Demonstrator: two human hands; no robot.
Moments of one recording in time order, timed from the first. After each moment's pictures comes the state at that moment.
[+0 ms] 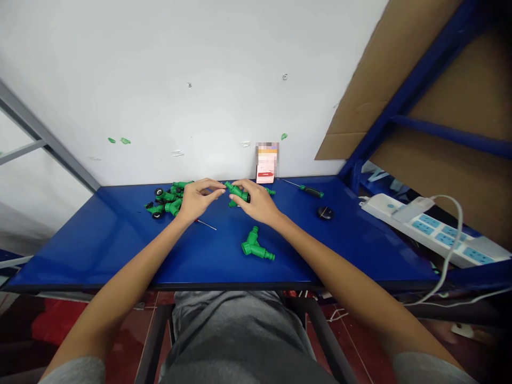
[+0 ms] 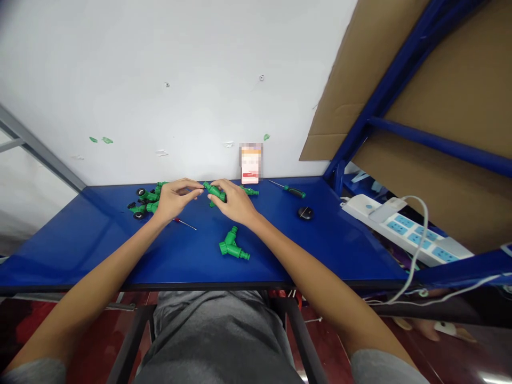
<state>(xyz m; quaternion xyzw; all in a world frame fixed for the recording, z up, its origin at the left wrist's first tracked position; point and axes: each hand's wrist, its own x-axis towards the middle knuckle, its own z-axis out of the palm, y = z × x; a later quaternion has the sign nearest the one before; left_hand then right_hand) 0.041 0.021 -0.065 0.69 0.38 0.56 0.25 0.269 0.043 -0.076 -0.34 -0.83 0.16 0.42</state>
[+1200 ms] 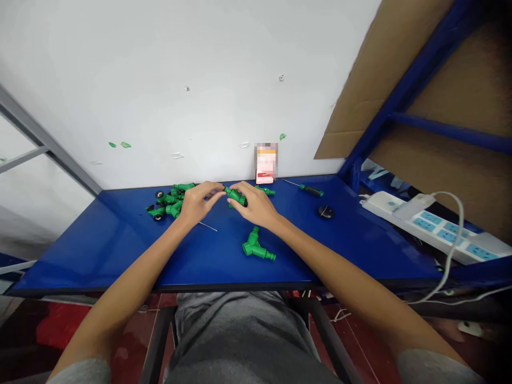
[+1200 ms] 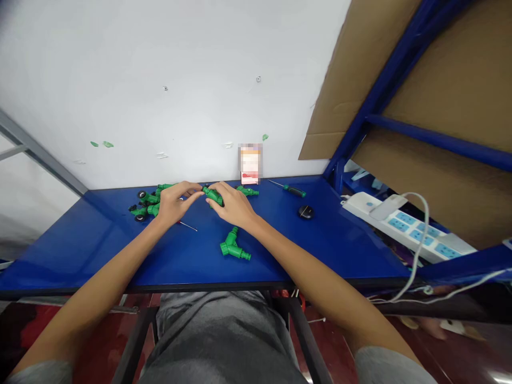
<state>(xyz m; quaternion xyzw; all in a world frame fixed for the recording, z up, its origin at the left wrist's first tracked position) 0.035 0.020 -0.068 0.79 0.34 0.51 -0.02 0.266 0.033 -0.075 -0.34 -0.85 0.11 0.39</state>
